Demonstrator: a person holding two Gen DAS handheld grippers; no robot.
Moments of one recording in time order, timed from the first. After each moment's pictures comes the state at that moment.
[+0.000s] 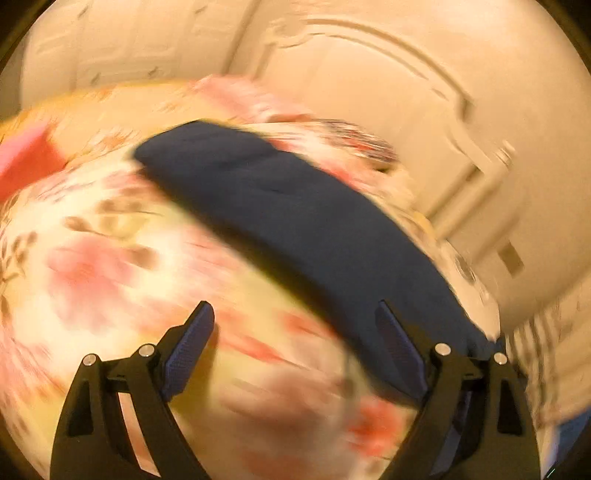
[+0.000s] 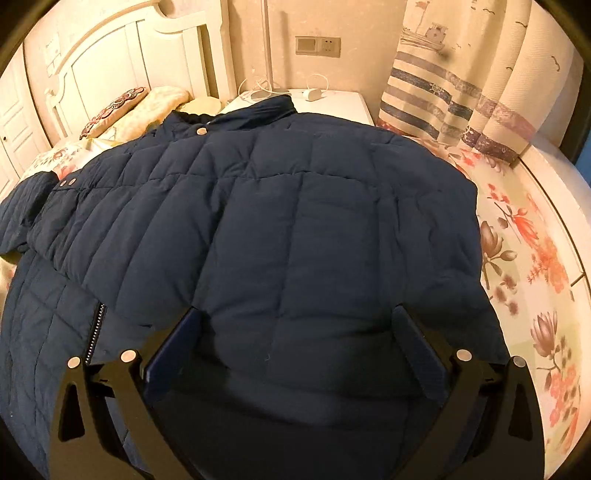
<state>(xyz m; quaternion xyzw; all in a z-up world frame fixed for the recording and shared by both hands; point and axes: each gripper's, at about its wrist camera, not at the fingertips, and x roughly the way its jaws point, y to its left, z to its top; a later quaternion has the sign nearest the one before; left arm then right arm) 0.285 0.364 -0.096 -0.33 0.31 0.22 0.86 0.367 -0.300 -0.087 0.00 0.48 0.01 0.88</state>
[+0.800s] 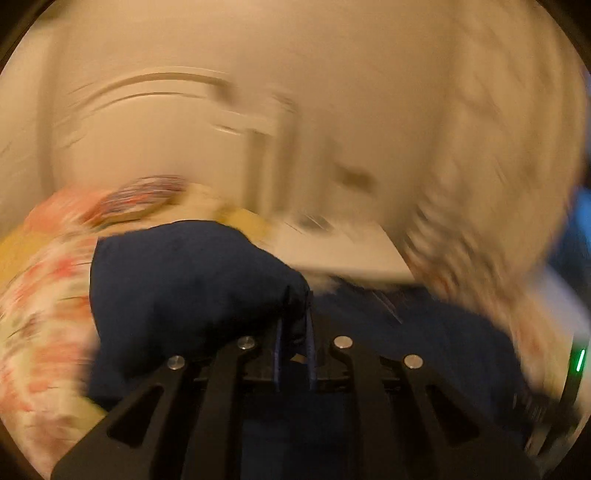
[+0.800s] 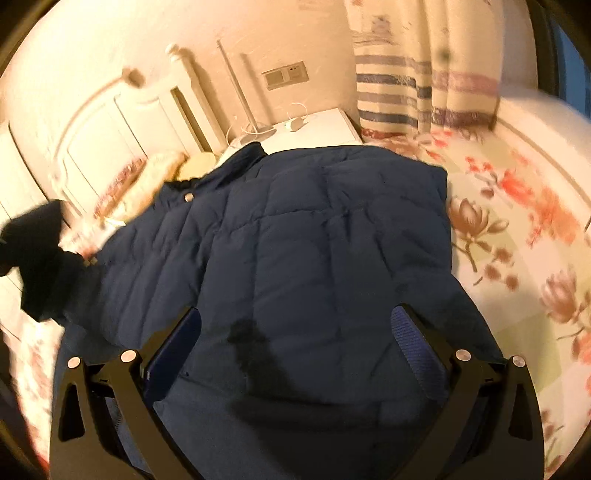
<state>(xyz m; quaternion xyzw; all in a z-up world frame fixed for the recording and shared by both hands) 0.384 0.035 -0.034 -0.02 0.28 -0.07 0.96 0.352 -0.351 -0.075 0.17 0.42 0.02 0.89</state>
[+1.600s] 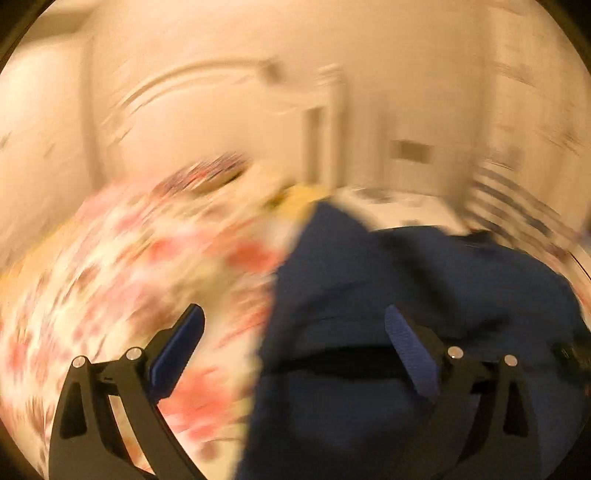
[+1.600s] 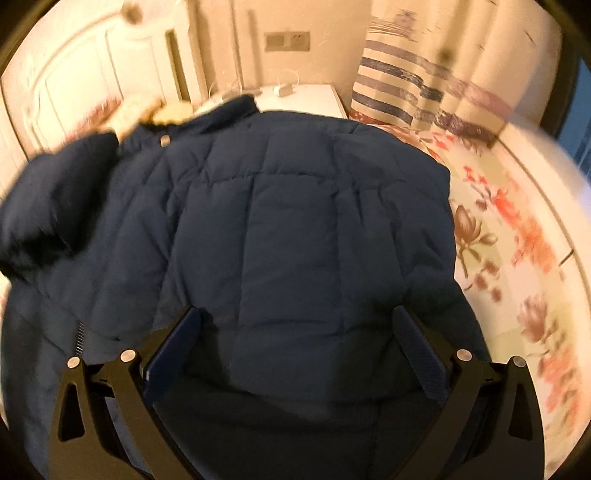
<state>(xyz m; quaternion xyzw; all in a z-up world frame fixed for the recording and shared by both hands) 0.344 0.124 -0.082 -0.03 0.30 0.09 0.95 0.372 -0.311 -0.088 0.02 0.49 -0.03 0.87</state>
